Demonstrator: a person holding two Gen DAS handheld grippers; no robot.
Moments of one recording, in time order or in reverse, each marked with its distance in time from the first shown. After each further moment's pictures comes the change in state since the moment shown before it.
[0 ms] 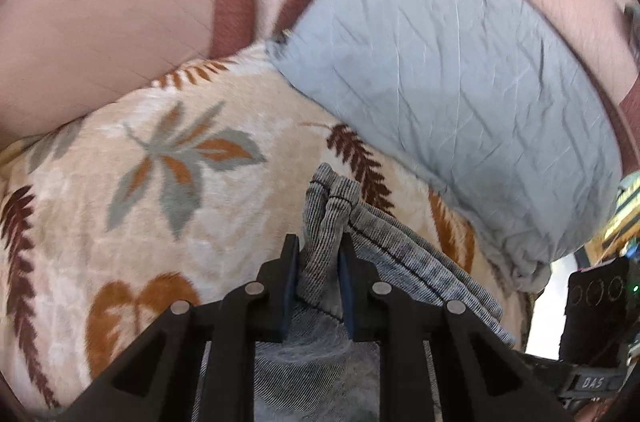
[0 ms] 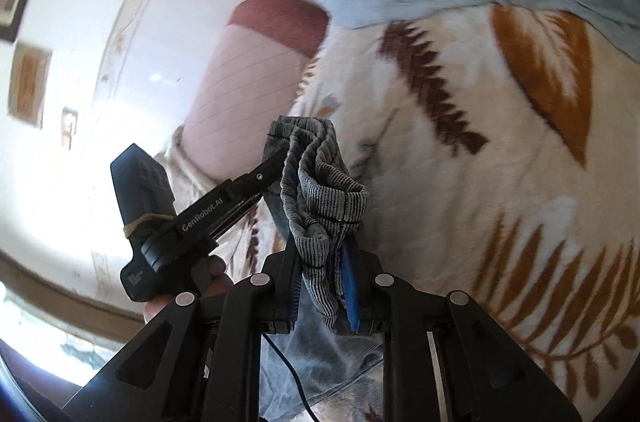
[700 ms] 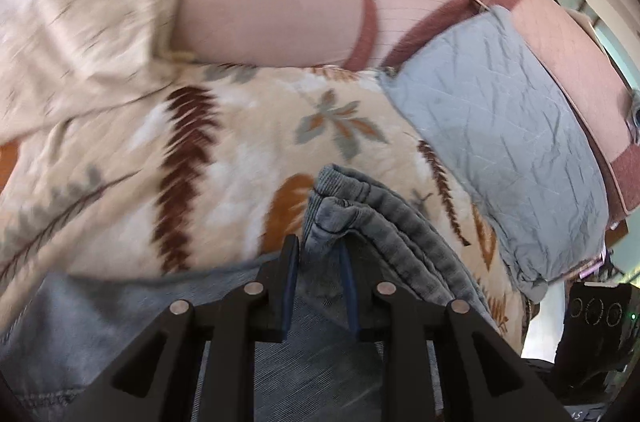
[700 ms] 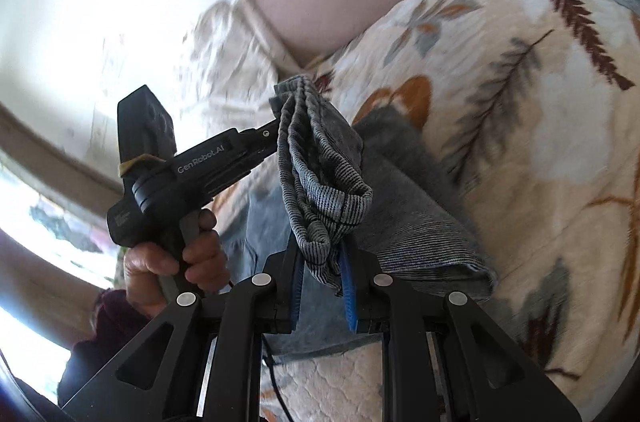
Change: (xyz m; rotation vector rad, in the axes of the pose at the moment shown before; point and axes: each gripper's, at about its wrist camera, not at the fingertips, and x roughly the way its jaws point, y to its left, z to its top) left arm -0.111 0.117 -0.103 -0.263 -0.119 0.090; right arm 0.066 0.097 -0.107 -0.365 0.275 0.009
